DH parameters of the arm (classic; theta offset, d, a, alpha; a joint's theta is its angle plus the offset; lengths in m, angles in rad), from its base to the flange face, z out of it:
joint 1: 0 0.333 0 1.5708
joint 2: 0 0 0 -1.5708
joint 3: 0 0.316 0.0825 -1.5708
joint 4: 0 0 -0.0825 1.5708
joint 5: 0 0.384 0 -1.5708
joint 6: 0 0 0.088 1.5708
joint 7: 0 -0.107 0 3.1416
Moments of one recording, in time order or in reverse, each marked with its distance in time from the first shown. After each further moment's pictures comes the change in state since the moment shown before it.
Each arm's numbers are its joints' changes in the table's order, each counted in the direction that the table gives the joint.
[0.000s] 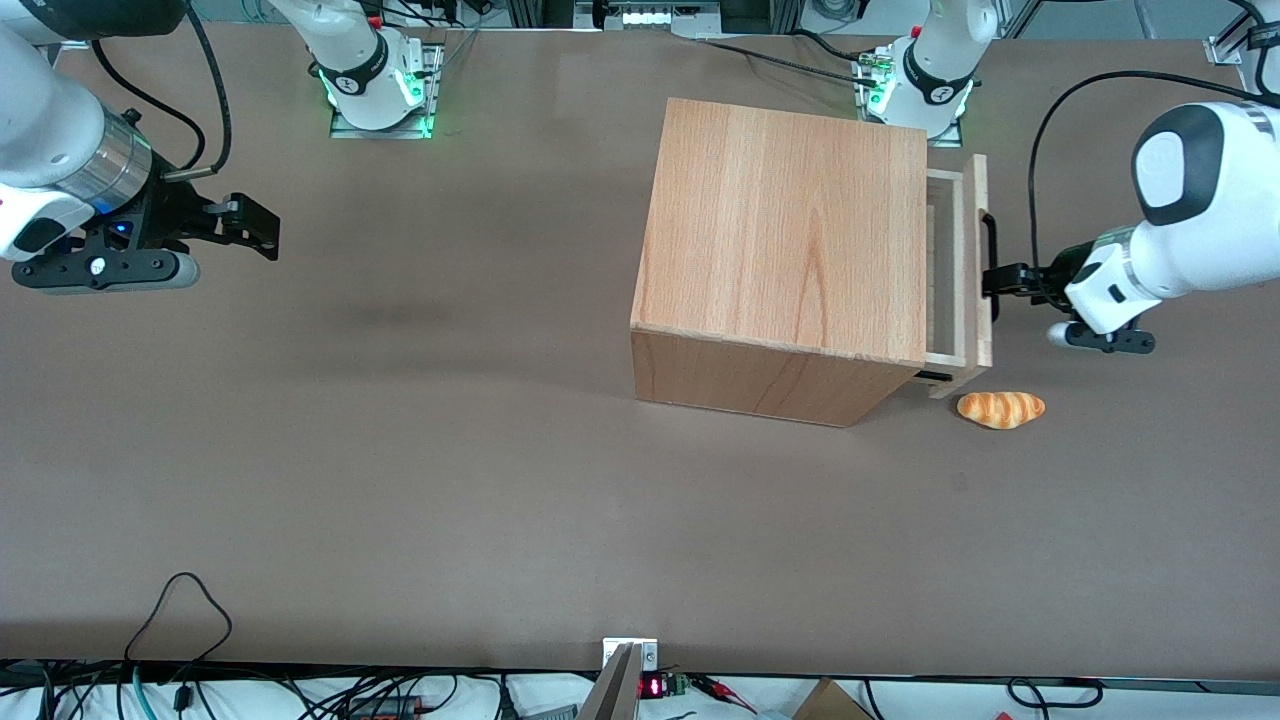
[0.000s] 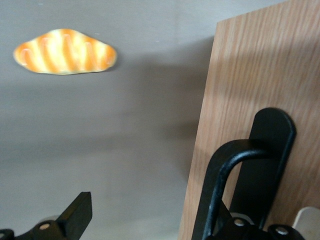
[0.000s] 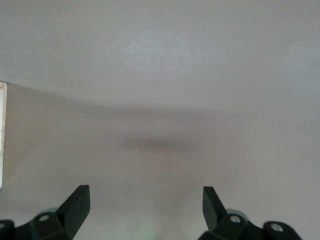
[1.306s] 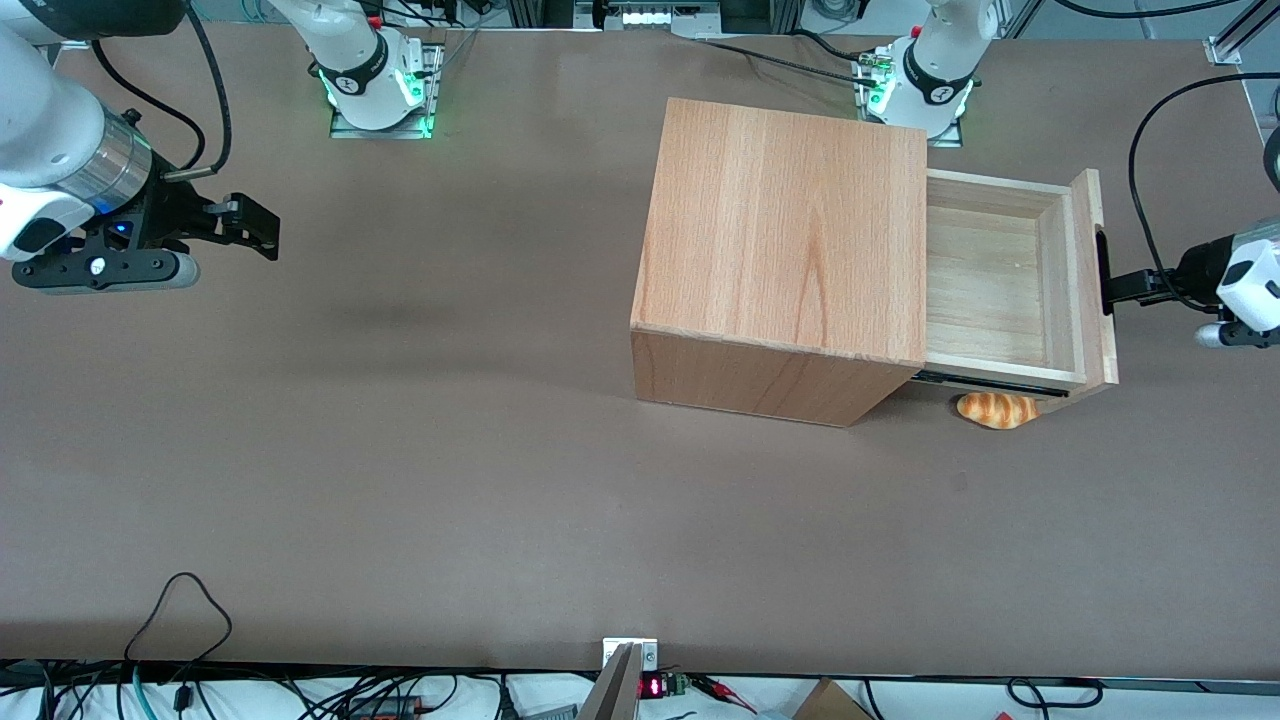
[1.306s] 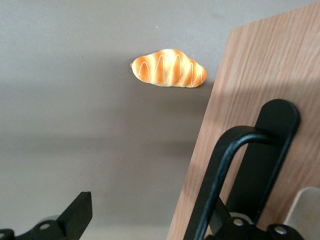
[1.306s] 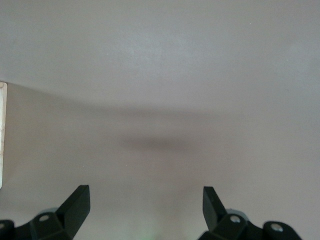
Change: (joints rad) arm 0.244 -0.044 0.006 -0.080 0.026 0.000 -0.109
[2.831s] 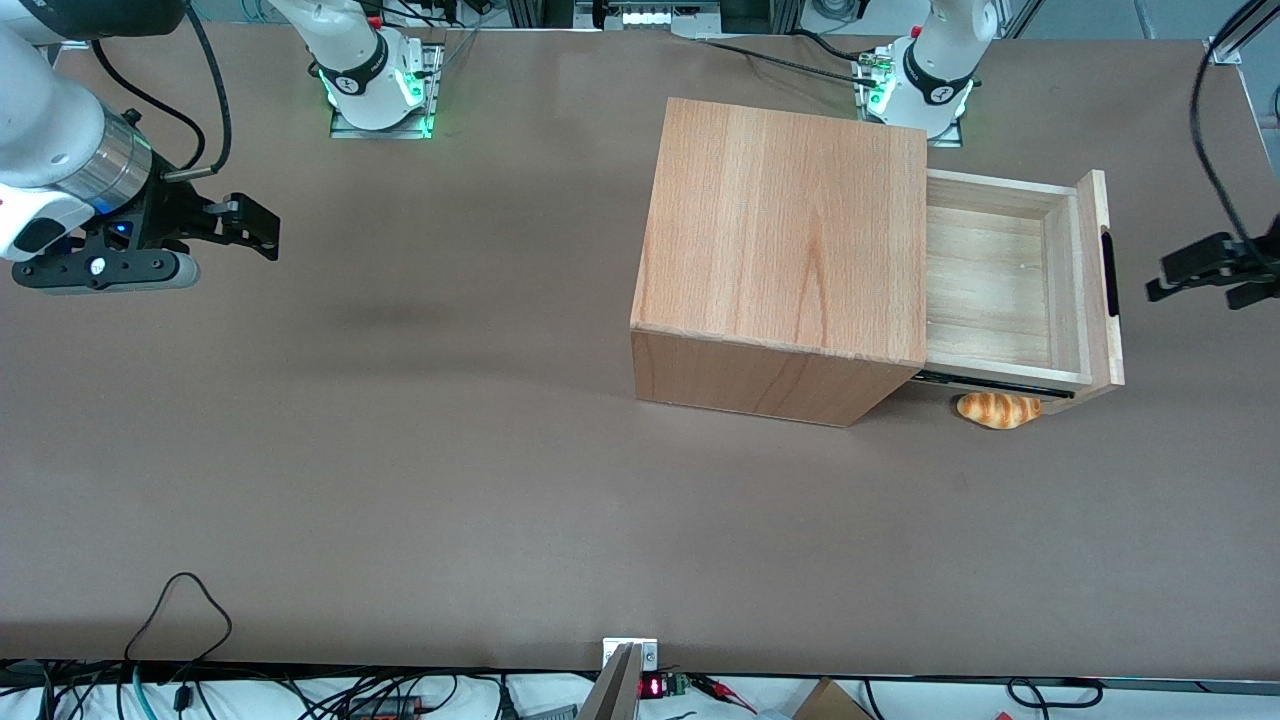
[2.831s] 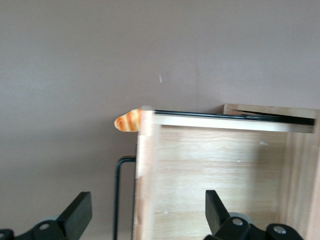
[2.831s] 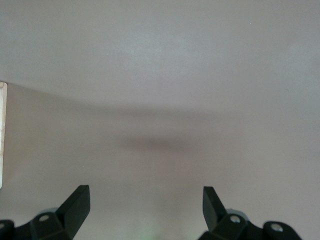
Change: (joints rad) arm -0.193 0.028 -0.029 -0.426 0.085 0.249 0.120
